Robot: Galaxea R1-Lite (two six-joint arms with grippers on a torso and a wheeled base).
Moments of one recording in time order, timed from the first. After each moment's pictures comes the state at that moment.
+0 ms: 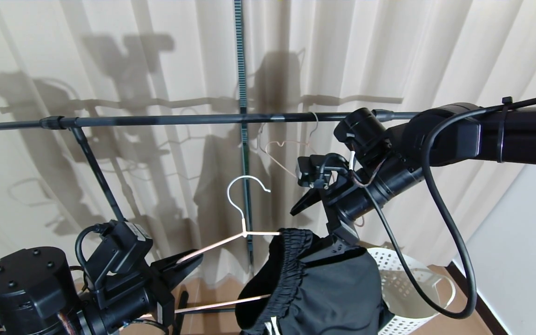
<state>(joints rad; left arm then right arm) -0.48 1.68 -0.08 -1.39 -0.20 0.15 0.55 2.07 -1.75 0.76 0.59 -0.81</state>
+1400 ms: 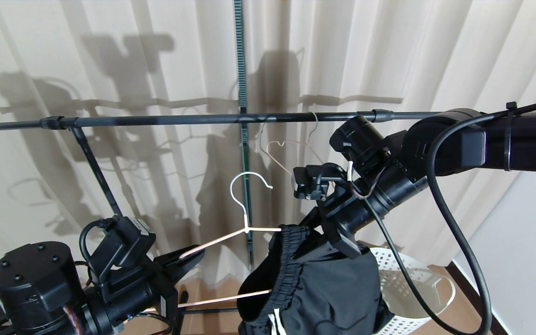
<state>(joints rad) -0.47 1.69 -0.10 -1.39 -0.20 0.15 0.59 2.04 -1.68 0.75 0.59 -0.78</state>
